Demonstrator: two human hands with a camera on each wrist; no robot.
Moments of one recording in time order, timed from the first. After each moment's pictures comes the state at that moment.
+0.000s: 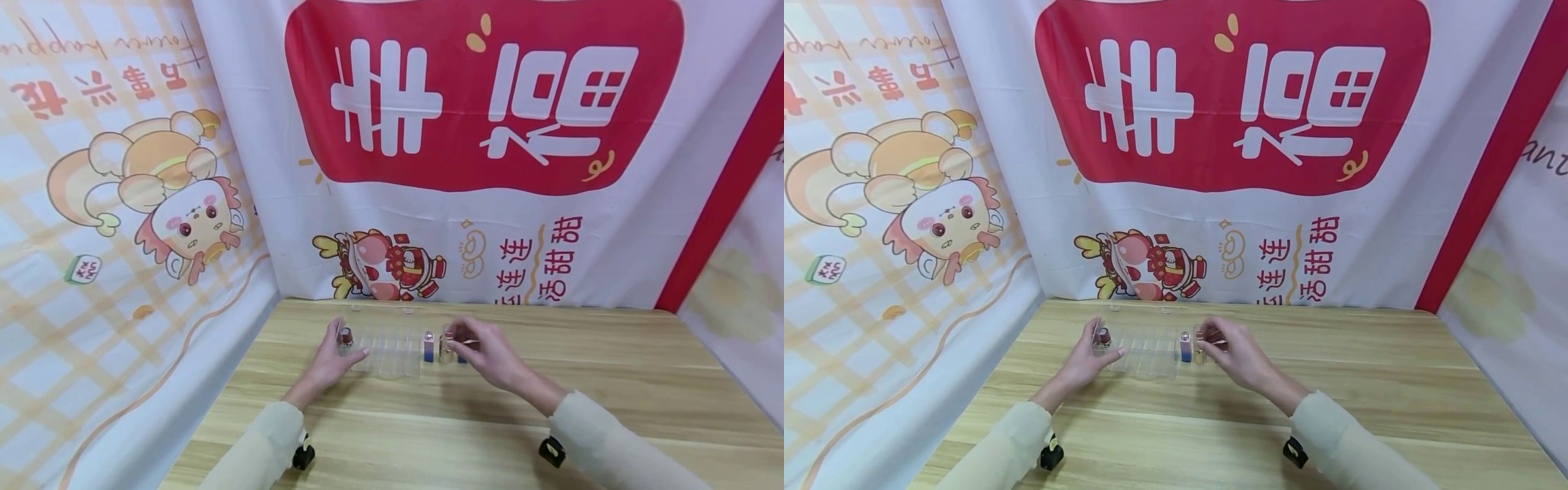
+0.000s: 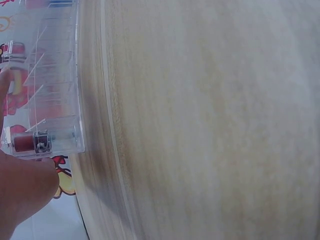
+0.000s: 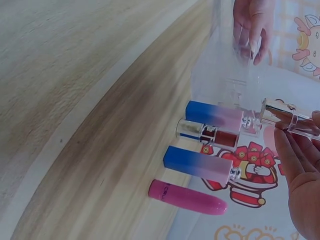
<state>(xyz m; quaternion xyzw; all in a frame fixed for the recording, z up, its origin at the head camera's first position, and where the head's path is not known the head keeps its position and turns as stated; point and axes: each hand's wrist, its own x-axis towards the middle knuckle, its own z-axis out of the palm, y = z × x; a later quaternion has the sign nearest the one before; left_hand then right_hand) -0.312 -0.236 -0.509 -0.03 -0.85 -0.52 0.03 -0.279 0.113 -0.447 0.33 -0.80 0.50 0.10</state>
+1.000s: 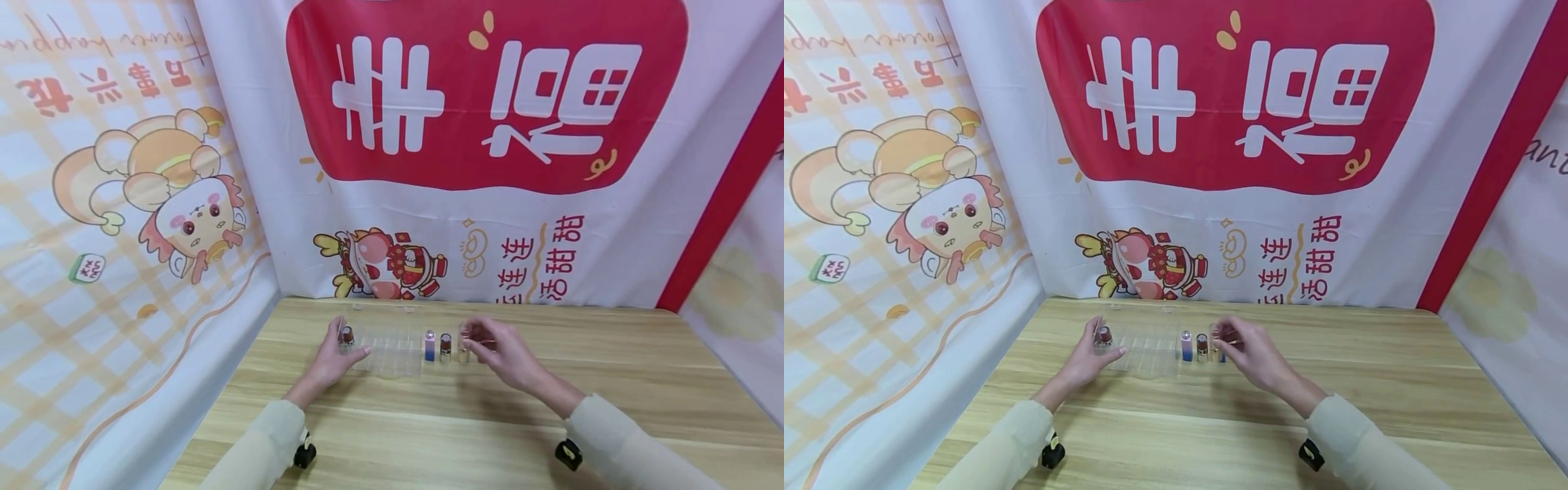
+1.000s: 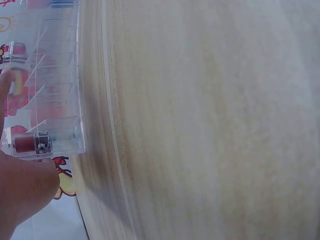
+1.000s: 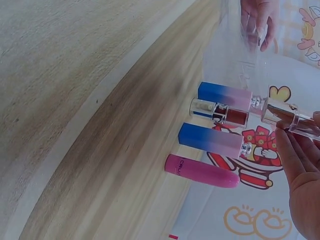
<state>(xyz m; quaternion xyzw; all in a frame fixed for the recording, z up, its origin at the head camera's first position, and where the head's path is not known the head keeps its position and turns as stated) -0.310 -0.234 -0.508 -0.03 -0.85 -0.52 0.03 -0.276 0.137 -0.450 0.32 -0.80 0.49 0.11</state>
